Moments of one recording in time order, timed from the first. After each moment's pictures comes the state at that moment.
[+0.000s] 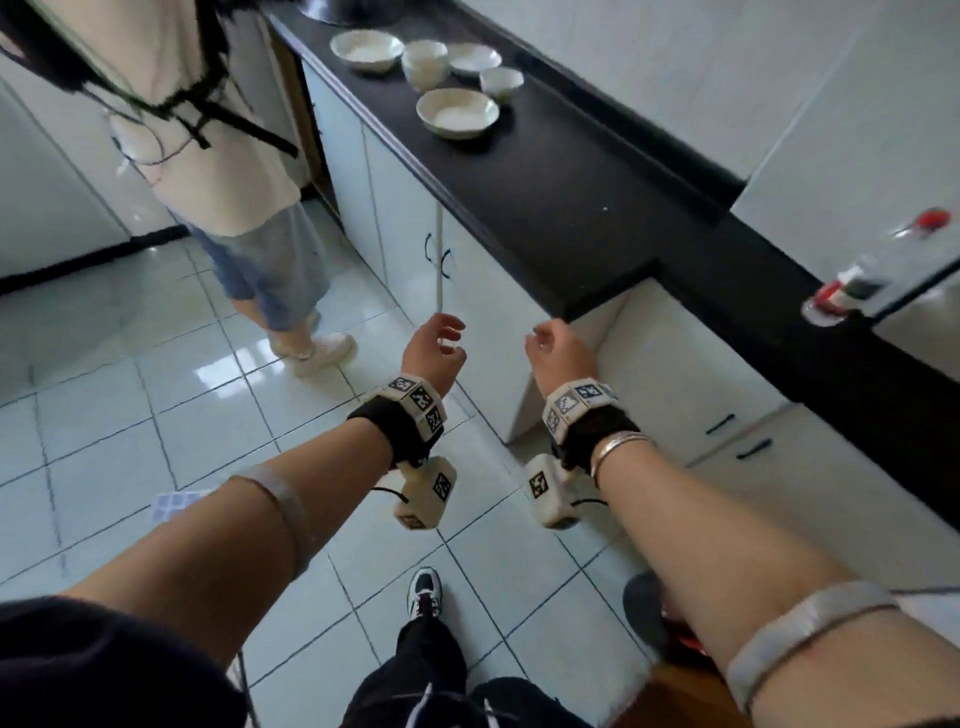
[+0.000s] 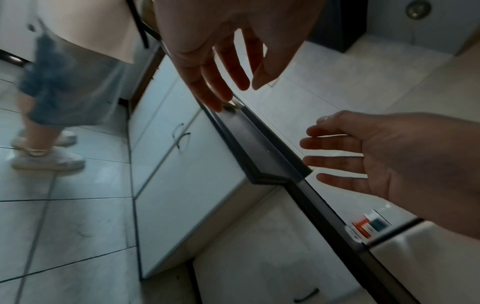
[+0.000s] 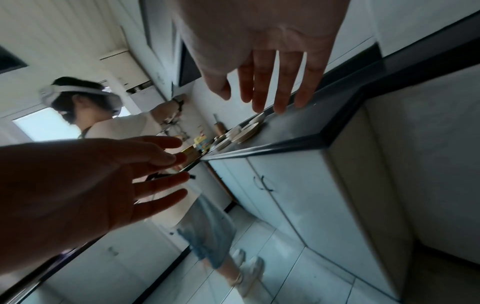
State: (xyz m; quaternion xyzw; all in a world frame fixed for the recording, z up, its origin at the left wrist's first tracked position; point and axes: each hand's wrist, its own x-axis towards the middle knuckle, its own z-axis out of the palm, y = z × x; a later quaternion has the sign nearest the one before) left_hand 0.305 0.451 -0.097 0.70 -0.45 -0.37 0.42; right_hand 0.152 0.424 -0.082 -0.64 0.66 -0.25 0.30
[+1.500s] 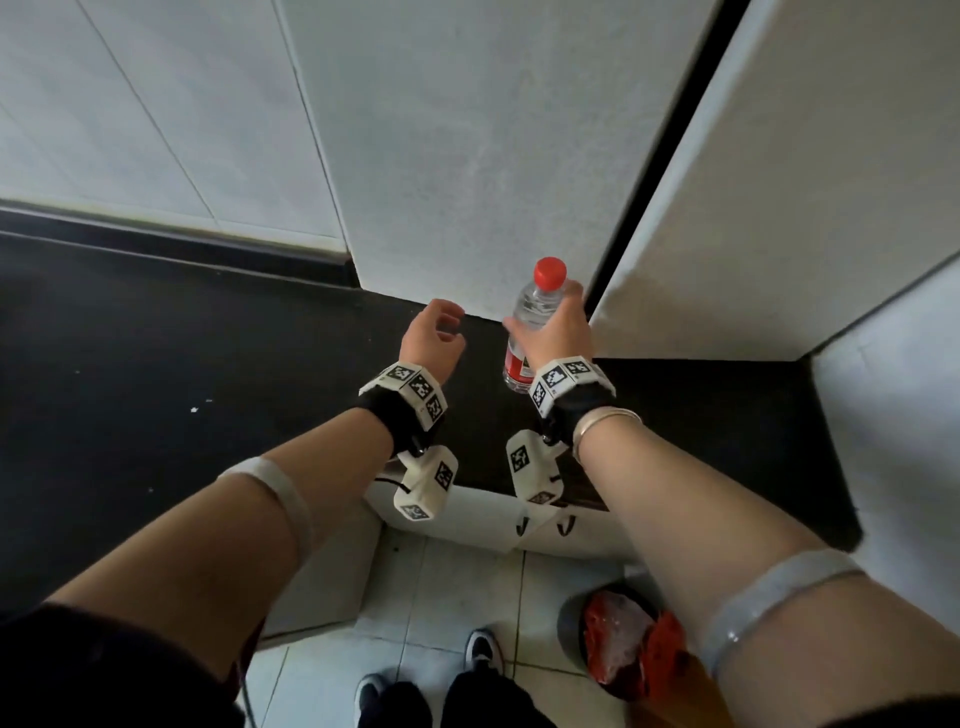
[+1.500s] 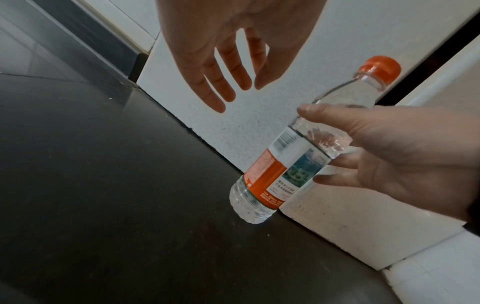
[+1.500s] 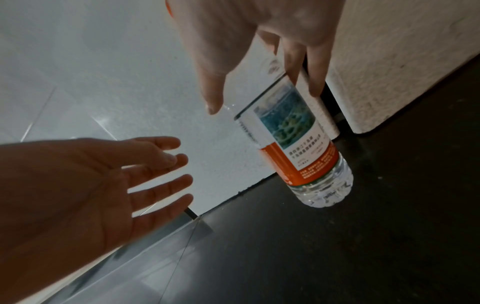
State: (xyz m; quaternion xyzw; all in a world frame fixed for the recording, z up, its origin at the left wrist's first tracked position) left_hand -0.164 0.039 -0.099 0.48 -0.70 -0.48 0.22; right_hand -0.280 0.113 -0.083 -0.25 0.86 -0.43 0.15
